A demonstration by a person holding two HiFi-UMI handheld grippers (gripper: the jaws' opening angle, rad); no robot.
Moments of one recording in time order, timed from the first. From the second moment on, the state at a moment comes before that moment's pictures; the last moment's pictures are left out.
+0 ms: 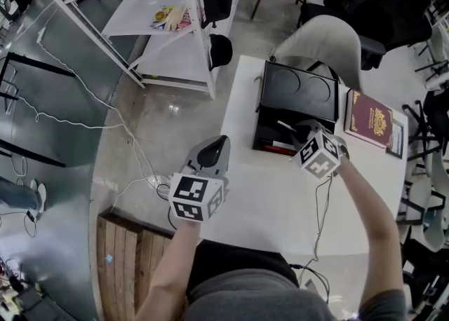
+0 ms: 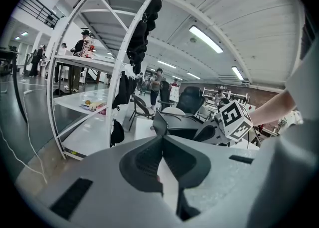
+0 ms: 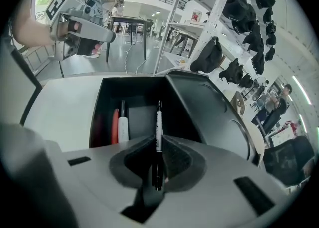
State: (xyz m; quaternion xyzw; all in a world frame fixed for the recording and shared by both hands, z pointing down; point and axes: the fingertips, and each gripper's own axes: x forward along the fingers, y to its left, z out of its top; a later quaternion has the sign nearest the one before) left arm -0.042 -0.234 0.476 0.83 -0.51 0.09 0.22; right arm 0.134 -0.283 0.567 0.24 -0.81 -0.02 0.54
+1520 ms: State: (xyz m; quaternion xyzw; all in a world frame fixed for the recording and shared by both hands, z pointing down) left arm -0.049 -0.241 0.483 0.82 -0.51 0.09 0.22; right arm 0.142 -0.287 0.577 0.25 -0.80 0.02 0.55
